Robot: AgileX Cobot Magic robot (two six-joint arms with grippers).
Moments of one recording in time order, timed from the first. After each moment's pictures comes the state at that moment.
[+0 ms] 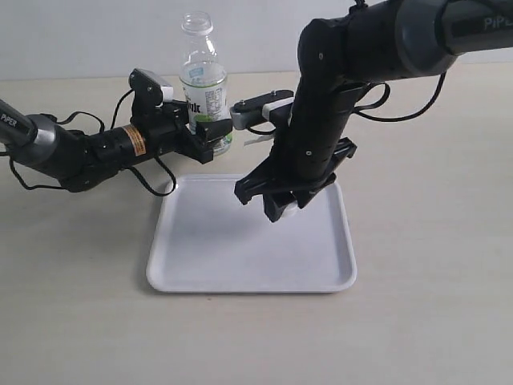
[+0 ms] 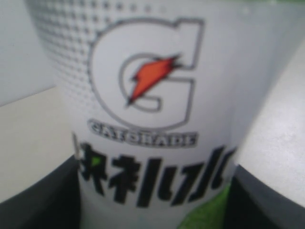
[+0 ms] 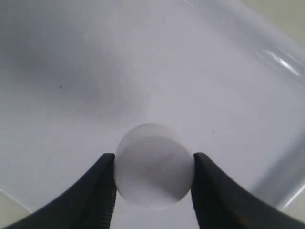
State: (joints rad) left arm -0.25 2.48 -1.34 0.78 -1.00 -0.40; right arm 0.44 2.03 -1.37 0.16 0.87 -0.08
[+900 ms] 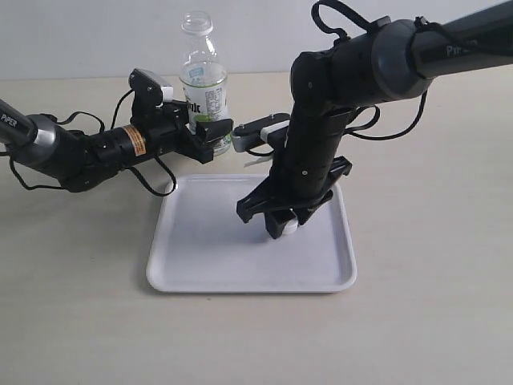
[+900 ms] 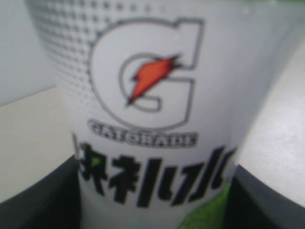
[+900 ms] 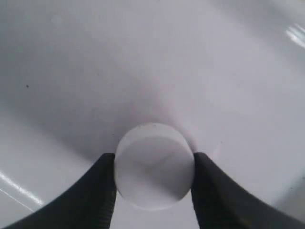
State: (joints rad) left arm -0.25 2.48 -1.34 0.78 -1.00 -0.40; right arm 0.44 2.11 -1.37 0.16 0.84 -0.09
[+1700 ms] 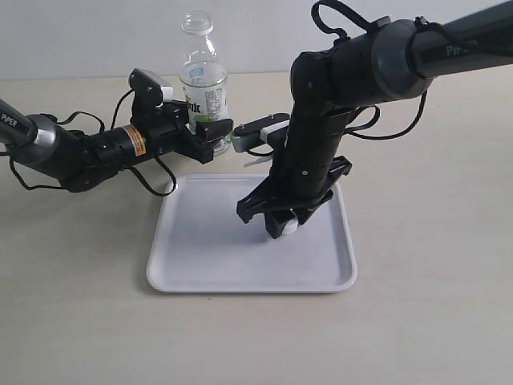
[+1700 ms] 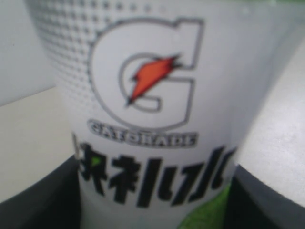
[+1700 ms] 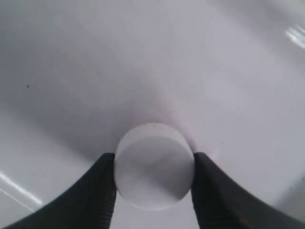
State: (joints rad) left arm -0.25 2.48 -1.34 0.78 -1.00 -0.40; right arm 0.44 2.11 -1.37 0.16 0.84 -0.10
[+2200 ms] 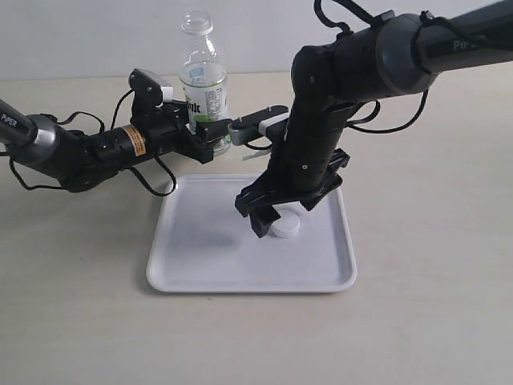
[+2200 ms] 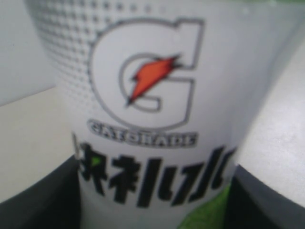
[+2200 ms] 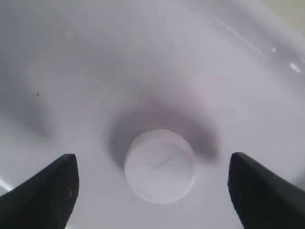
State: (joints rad) left arm -0.25 2.48 -1.34 0.78 -1.00 -0.40; right arm 0.44 2.09 -1.37 0.16 0.82 -0.12
